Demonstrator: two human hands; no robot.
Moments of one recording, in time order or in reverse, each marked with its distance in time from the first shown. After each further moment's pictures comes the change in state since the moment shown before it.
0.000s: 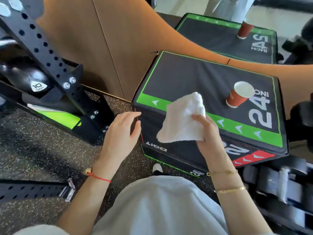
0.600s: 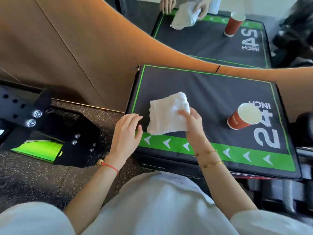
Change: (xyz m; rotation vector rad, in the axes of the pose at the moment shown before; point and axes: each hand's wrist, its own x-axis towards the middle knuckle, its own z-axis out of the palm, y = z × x) left_hand 0.193 -0.058 0.101 0.051 -0.120 0.225; right_hand 0.197 -0.004 0.041 -0.174 0.218 0.022
